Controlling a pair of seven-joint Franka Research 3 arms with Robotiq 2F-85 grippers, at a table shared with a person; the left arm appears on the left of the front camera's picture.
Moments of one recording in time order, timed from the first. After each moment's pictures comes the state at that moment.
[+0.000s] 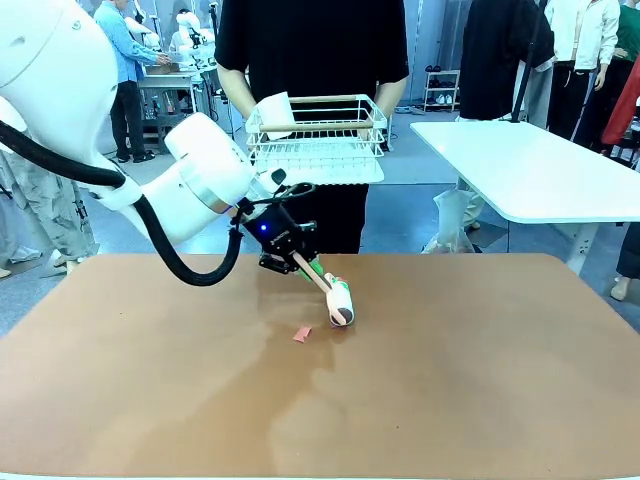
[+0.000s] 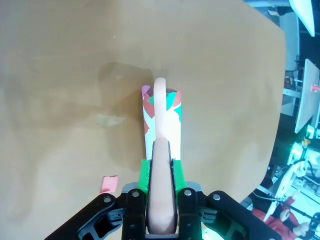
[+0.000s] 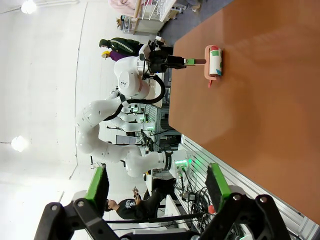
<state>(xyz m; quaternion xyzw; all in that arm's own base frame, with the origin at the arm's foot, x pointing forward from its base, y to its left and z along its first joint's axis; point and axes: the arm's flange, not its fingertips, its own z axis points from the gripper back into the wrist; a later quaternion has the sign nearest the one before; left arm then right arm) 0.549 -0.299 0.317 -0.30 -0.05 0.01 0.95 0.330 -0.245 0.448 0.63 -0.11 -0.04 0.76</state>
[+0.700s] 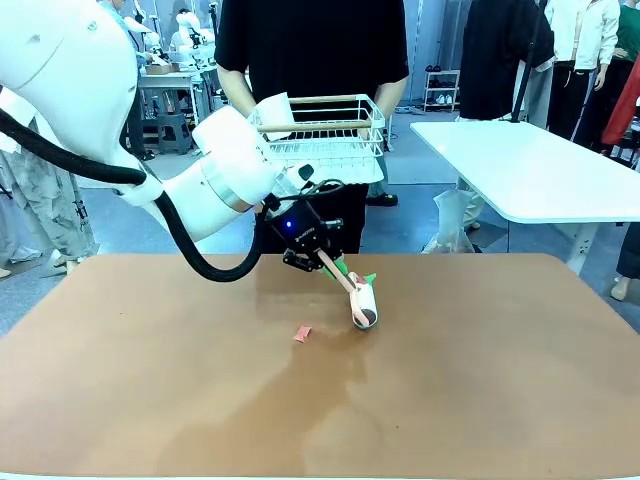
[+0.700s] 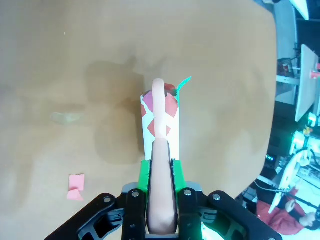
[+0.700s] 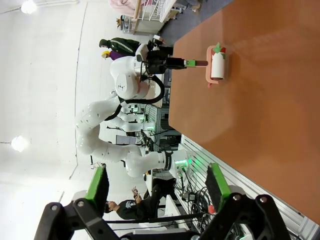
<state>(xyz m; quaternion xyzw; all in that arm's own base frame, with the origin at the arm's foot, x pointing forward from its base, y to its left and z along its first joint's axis) 0.539 -0.341 0.337 -0.31 -0.05 -0.02 0.95 0.330 -0.245 0.448 0.63 -0.11 -0.04 0.76</state>
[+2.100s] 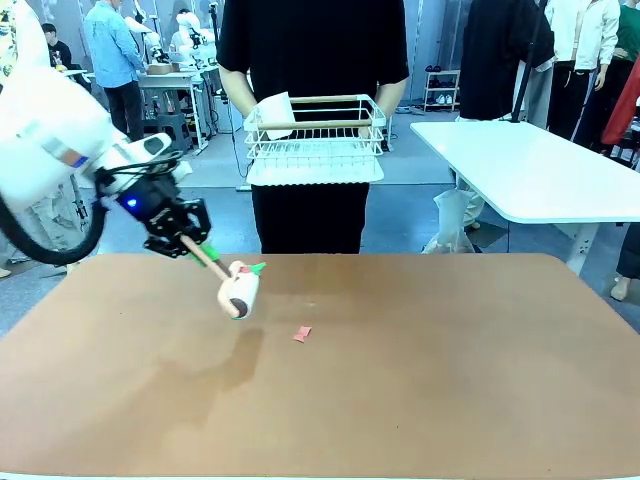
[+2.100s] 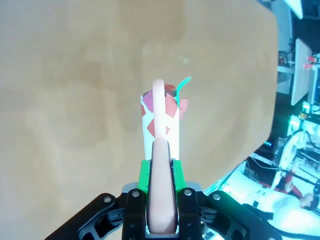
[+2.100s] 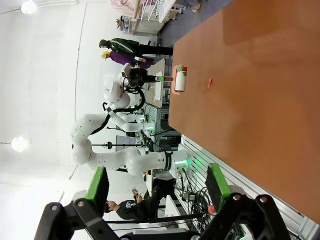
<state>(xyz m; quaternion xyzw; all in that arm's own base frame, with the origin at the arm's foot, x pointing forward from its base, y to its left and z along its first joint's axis) 0.491 -0.089 0.373 -0.32 -0.04 -0.02 0.95 0.330 -0.246 0.448 0.63 -0.11 -0.04 0.76</state>
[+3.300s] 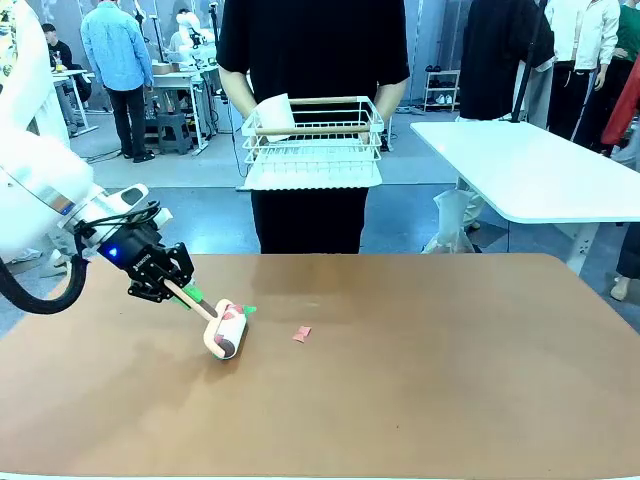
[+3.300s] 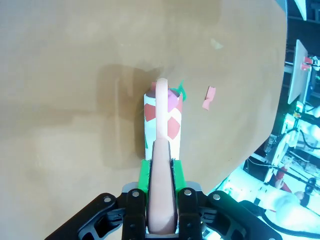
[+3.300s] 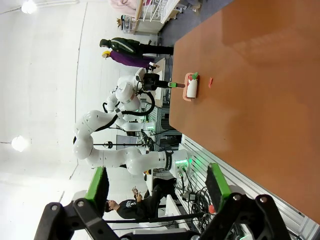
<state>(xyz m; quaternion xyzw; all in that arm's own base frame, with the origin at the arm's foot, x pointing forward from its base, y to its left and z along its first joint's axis) 0.474 -0.073 0.301 -0.35 -0.01 0.00 0.94 0.329 -0.245 0.448 0.64 -0.11 -0.04 0.76</state>
